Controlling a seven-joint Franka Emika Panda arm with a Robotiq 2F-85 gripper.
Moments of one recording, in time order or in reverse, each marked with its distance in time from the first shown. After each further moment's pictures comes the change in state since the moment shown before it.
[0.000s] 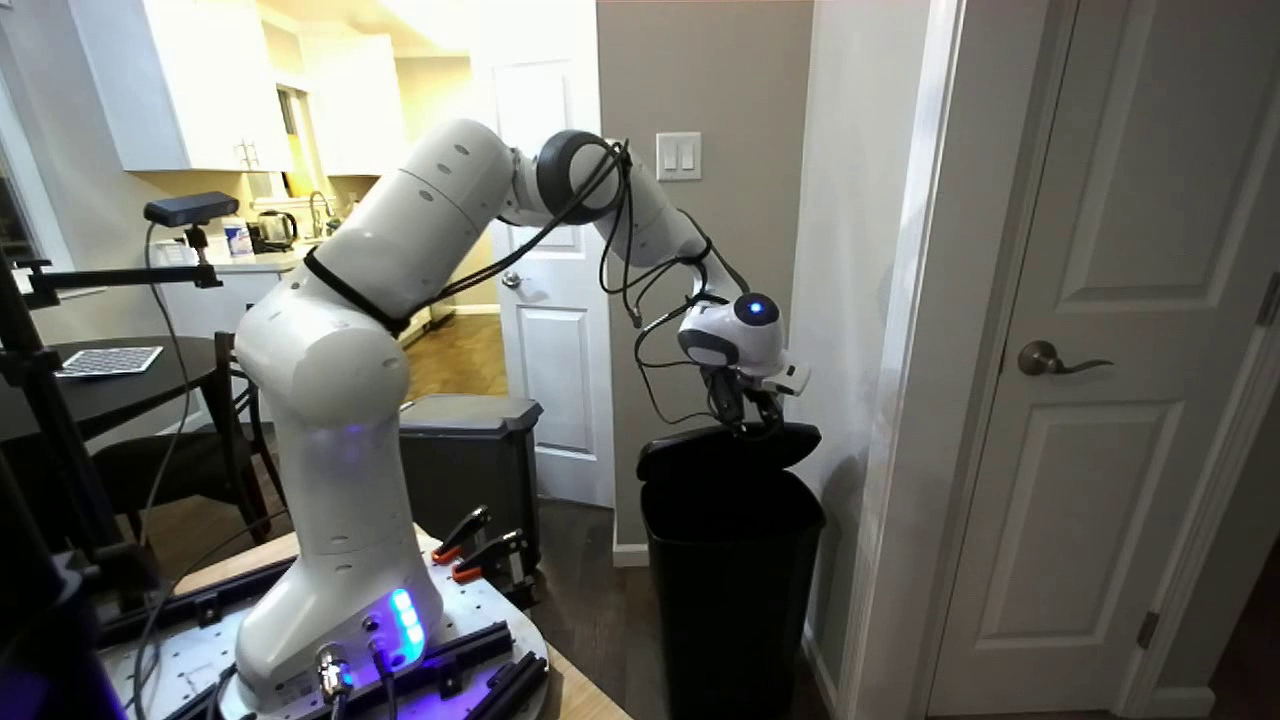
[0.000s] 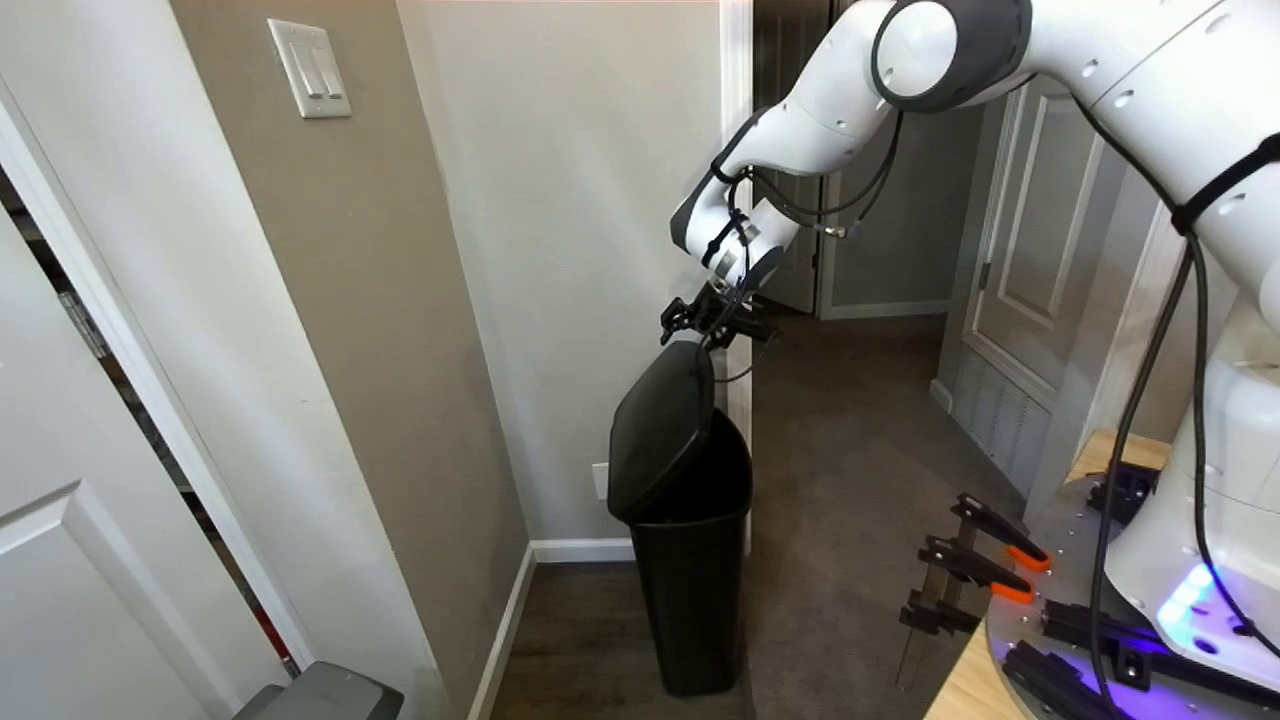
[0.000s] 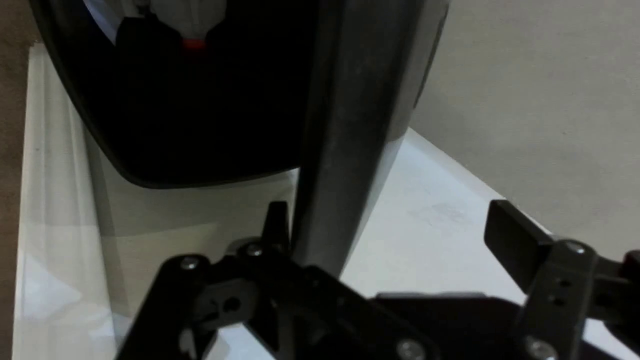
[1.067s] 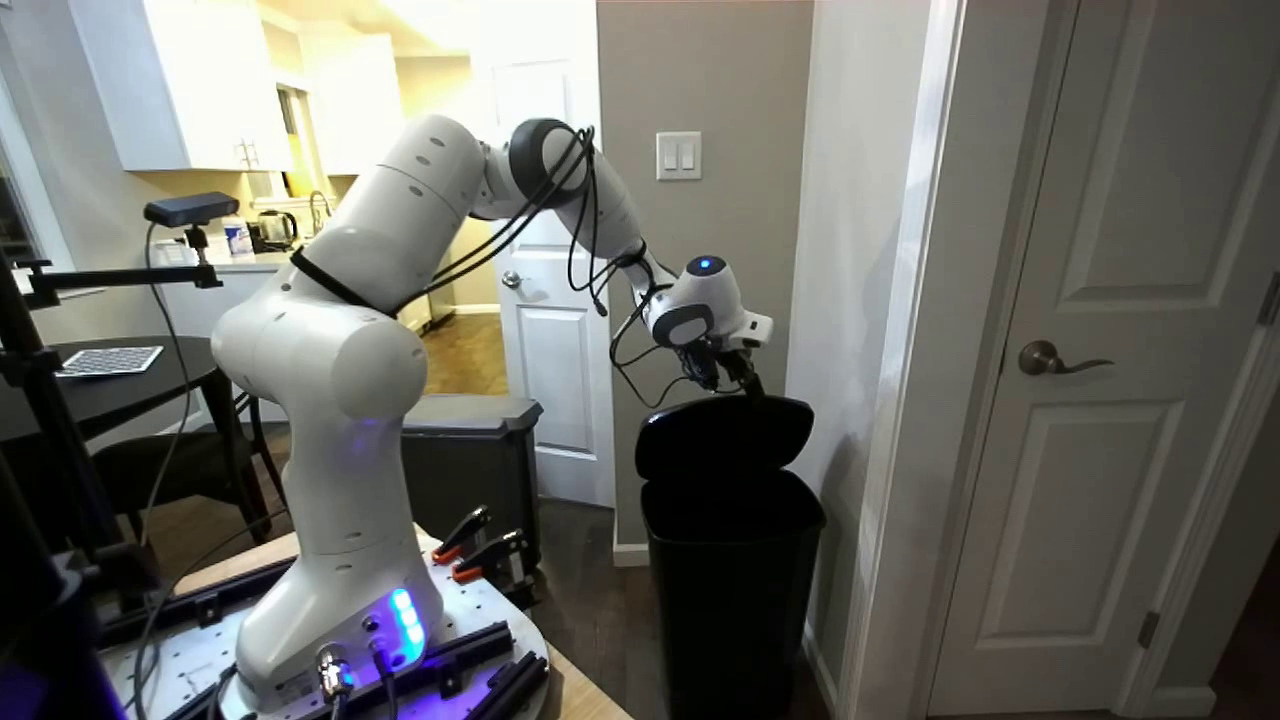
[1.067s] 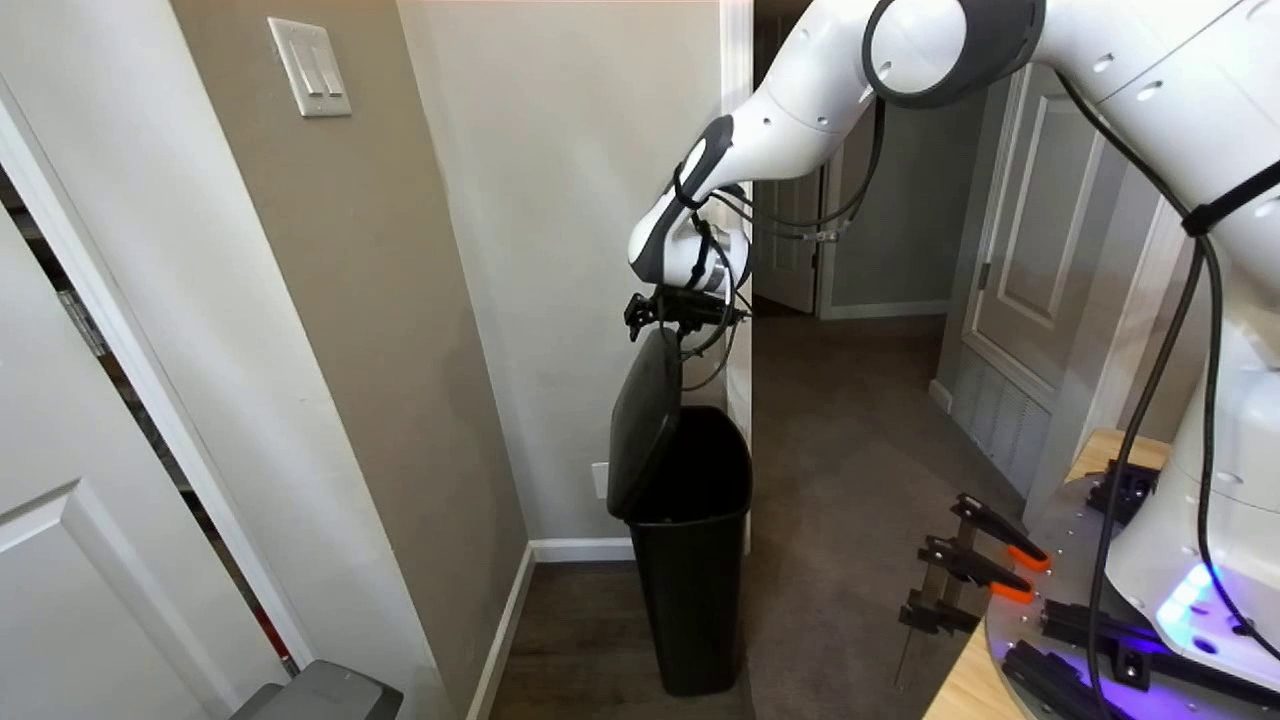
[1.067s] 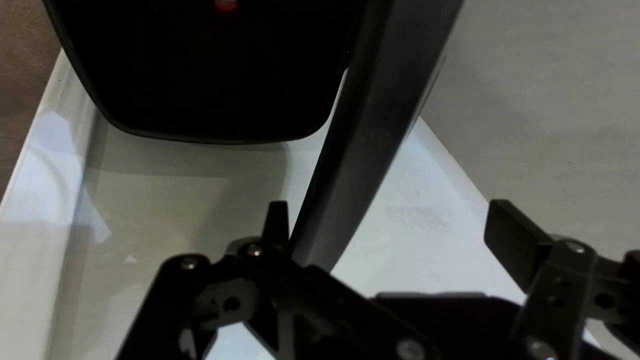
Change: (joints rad) arm 0.228 -0.036 -0.121 -0.049 -0.544 0.147 0.537
